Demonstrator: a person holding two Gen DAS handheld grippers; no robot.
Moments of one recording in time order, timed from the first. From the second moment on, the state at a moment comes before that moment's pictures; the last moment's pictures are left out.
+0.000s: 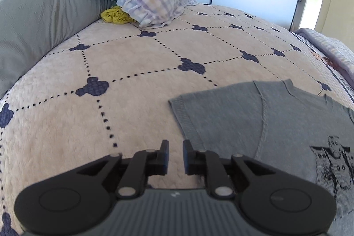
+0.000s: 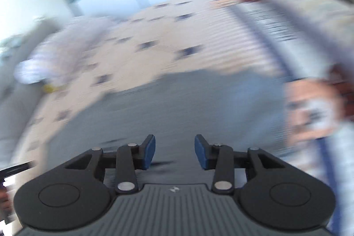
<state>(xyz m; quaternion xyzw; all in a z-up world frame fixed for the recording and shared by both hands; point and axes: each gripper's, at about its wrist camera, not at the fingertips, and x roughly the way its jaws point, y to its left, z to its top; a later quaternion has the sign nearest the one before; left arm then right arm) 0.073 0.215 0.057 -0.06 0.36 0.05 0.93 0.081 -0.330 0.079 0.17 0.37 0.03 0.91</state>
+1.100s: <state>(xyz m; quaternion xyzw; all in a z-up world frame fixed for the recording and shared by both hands) 0.044 0.162 0.059 -0.04 0.38 0.01 0.92 0.076 -0.411 0.048 0.21 0.38 -0.08 0.89</state>
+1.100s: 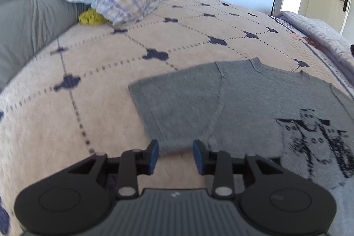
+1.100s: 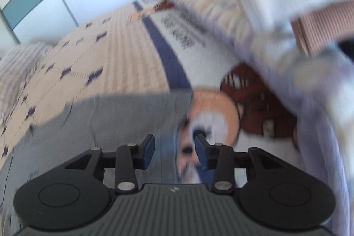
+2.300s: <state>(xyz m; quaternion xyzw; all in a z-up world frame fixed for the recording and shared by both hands) -0.003 0.140 0.047 -0.01 0.41 0.09 0.91 -0.011 -0.383 0.129 0.17 0.38 0.01 0.91</state>
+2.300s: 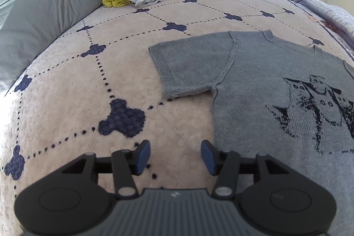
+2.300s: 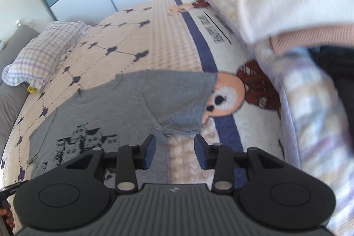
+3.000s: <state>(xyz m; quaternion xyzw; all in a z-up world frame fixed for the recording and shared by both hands) -0.122 0.152 0.054 -0.04 0.42 -0.02 0.91 -0.119 -0.348 0.044 0.17 0.50 0.11 0.84</state>
